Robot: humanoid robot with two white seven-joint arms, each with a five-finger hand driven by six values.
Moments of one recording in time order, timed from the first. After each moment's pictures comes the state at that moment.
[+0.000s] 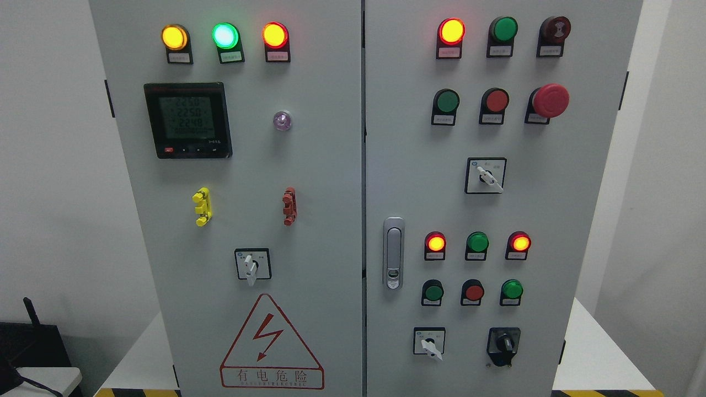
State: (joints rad) left arm 0.06 -0.06 0.04 -0.05 0.05 -0.09 -0.03; right arm 0.08 0.12 0.06 -0.14 0.00 0.09 -0.04
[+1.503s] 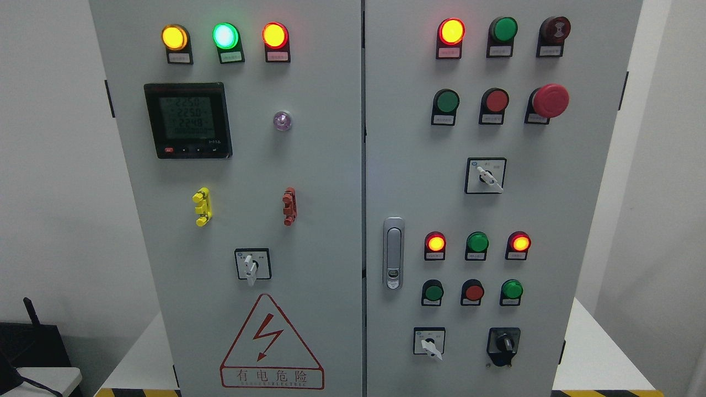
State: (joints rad) left arm 0.15 -0.05 0.16 -0.22 0.03 -0.09 -0.01; right arm 0.08 0.12 0.06 -0.14 0.00 0.09 -0.04
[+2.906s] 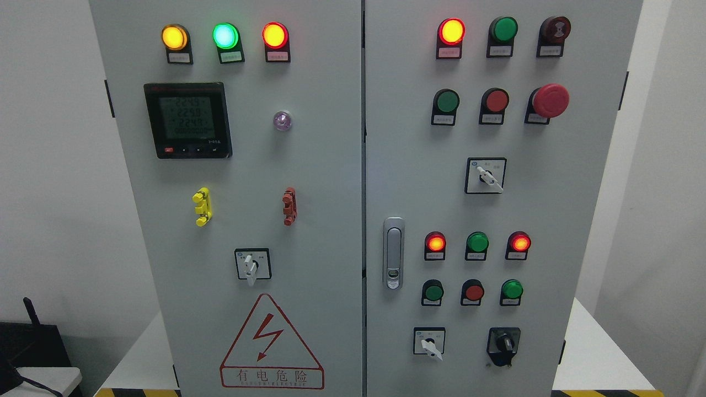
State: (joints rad) left arm 0.30 0.01 0.67 -1.18 -0.08 -0.26 -0.11; right arm 0.08 0.12 0.06 -0.14 0.00 0.09 -0.04
